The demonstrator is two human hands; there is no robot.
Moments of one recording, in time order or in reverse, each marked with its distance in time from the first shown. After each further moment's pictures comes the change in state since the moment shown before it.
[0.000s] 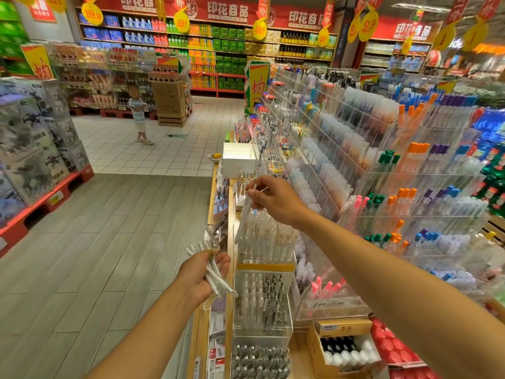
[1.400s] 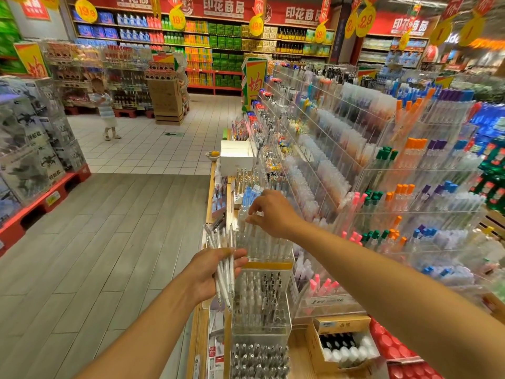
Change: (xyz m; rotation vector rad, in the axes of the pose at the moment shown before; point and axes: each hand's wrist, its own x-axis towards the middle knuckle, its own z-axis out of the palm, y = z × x) left_hand -0.003 -0.003 0.014 0.347 -0.167 -0.039; right_hand -0.004 0.033 0.015 -0.659 -0.041 -0.057
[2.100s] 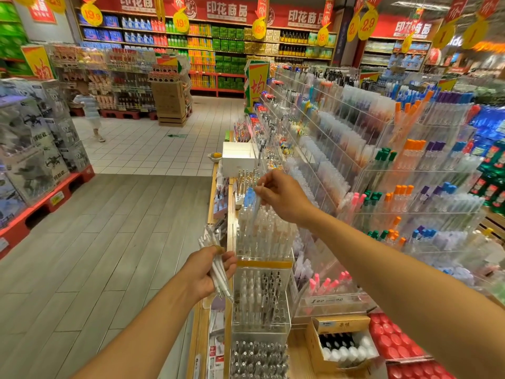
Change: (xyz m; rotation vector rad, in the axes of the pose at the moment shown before) left_hand -0.002 0.000 -0.005 -0.192 0.079 -0.049; right_hand -0.007 -0.007 -0.041 0.630 0.104 0.090
